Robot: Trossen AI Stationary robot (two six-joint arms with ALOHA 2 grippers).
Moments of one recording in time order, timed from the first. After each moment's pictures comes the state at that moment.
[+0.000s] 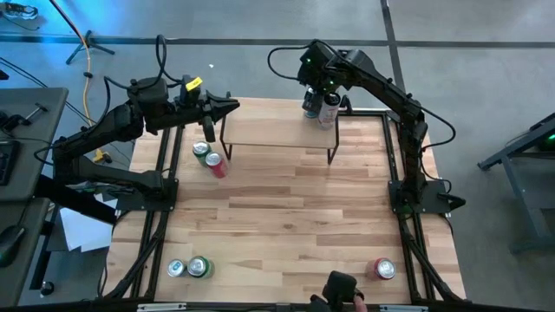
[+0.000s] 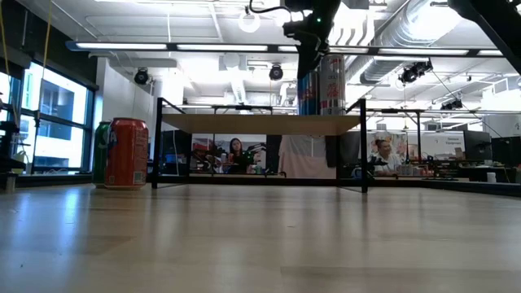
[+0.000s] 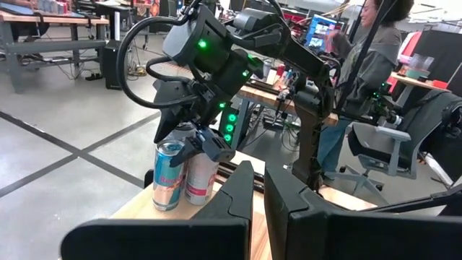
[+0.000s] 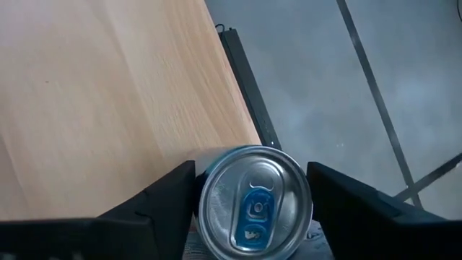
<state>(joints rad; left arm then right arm) 0.29 1.04 1.36 -0.41 -0.06 -0.21 -0.58 1.99 2.30 -1.36 0.17 -0.30</state>
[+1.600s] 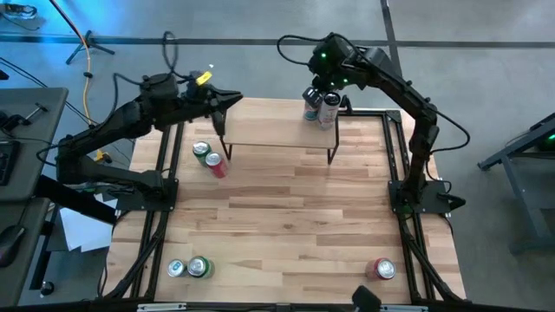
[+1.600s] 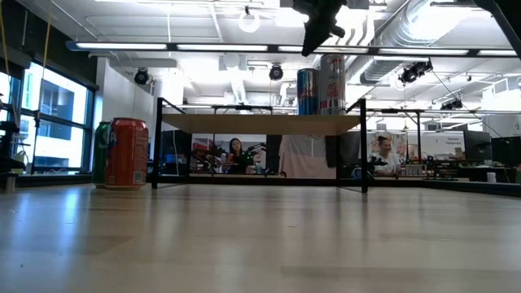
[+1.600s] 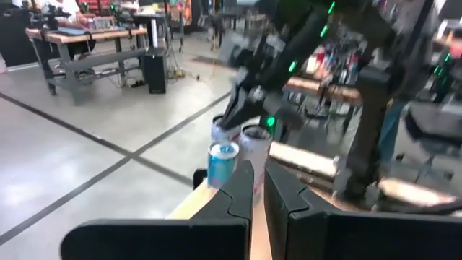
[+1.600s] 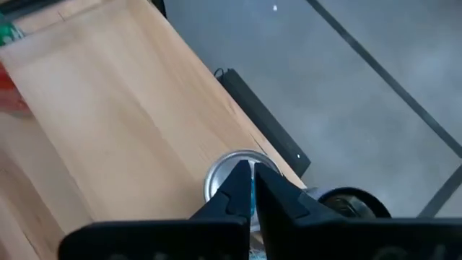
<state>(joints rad) 0.35 1.09 1.36 -0.40 -0.14 -0.07 -0.55 1.87 2.30 -1.33 0.16 0.03</state>
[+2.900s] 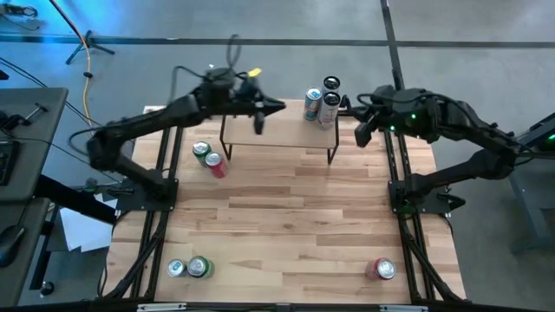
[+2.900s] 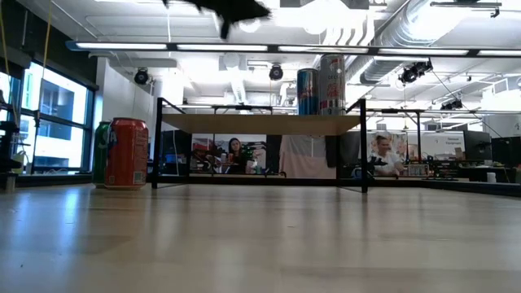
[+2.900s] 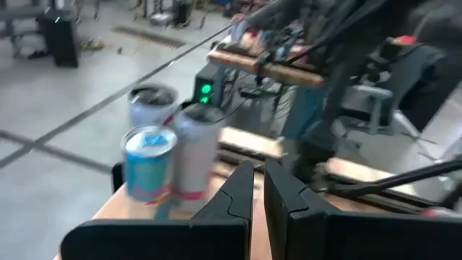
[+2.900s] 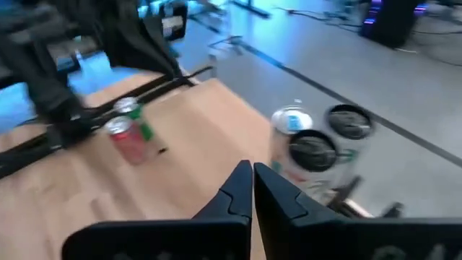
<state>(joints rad) 0.44 1.44 1.36 -0.10 0.25 -0.12 -0.12 1.12 1.60 -1.00 0.45 0.33</state>
